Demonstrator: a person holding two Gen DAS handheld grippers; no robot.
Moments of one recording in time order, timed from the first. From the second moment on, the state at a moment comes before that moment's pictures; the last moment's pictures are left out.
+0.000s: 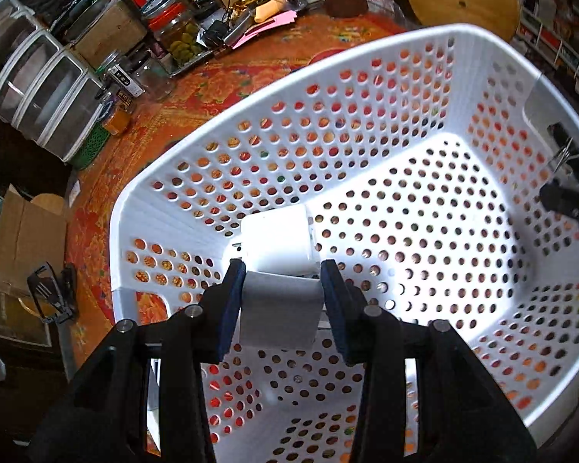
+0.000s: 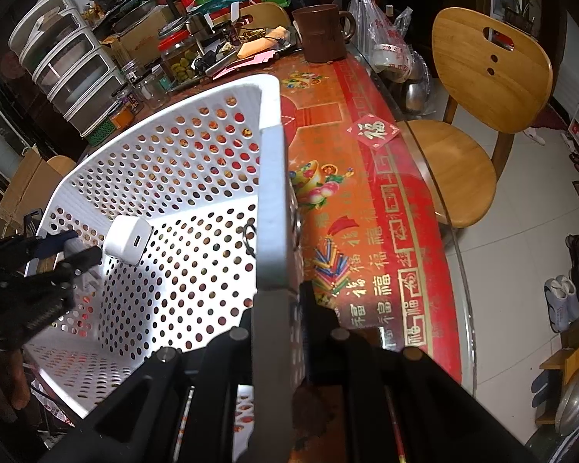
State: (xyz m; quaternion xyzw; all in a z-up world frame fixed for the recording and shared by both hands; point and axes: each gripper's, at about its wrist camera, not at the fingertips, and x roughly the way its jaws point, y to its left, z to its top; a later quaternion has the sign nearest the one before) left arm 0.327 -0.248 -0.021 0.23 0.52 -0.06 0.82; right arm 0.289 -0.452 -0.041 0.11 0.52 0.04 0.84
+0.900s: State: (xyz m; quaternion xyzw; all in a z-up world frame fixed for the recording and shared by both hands) left arm 0.286 -0.194 0.043 0.22 0.44 -0.06 0.87; right arm 0.288 -0.451 -0.041 0.12 0.52 0.04 0.84
